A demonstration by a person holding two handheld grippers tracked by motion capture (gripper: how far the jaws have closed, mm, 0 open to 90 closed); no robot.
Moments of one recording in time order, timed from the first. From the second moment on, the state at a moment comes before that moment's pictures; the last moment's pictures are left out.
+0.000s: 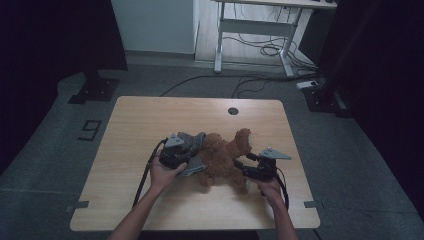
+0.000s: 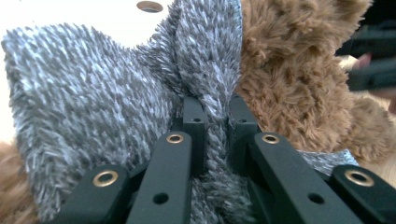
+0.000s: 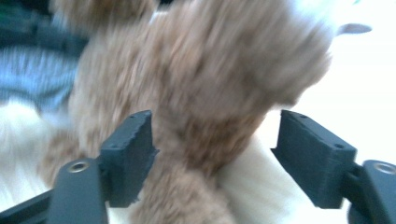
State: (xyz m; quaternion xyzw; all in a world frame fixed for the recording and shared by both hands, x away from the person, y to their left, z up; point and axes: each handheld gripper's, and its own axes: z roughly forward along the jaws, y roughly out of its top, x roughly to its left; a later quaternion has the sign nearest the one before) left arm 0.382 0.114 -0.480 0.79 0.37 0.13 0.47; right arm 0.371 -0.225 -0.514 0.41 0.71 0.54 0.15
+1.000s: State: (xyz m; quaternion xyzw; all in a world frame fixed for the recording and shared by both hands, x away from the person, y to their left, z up) left arm 0.376 0.102 -0.425 0.78 0.36 0.14 0.49; right arm 0.361 -0.217 -0.519 0.39 0.72 0.54 0.19
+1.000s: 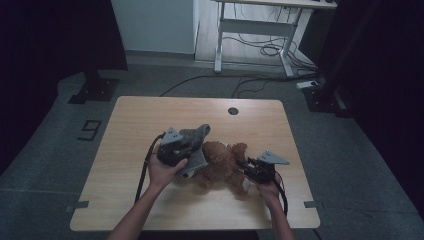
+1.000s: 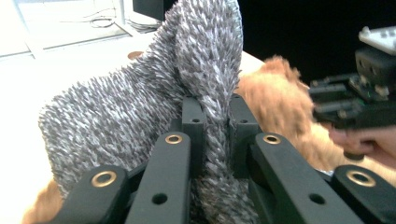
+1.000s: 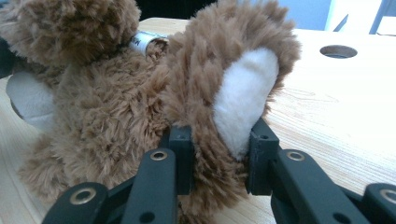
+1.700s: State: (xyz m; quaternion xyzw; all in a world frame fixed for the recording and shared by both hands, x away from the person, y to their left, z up) left arm 0.369 0.183 -0.453 0.76 0.44 0.15 0.46; right arm 0.364 -0.222 -0.524 0.39 0.72 0.55 0.17
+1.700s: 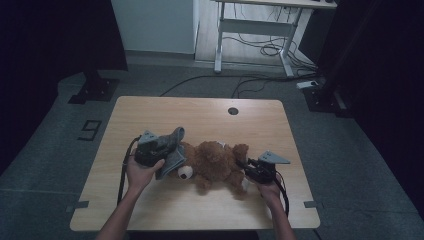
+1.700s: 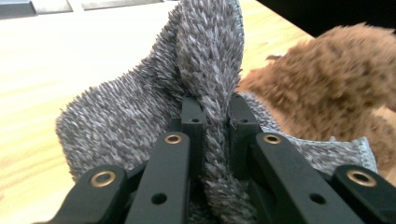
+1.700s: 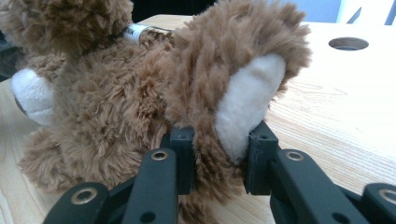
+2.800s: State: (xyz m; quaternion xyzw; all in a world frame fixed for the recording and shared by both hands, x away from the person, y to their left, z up) left arm 0.392 0.082 -0.437 0.80 0.38 0.12 0.45; right arm 0.366 -0.226 -0.524 0.39 0.72 0.55 0.17
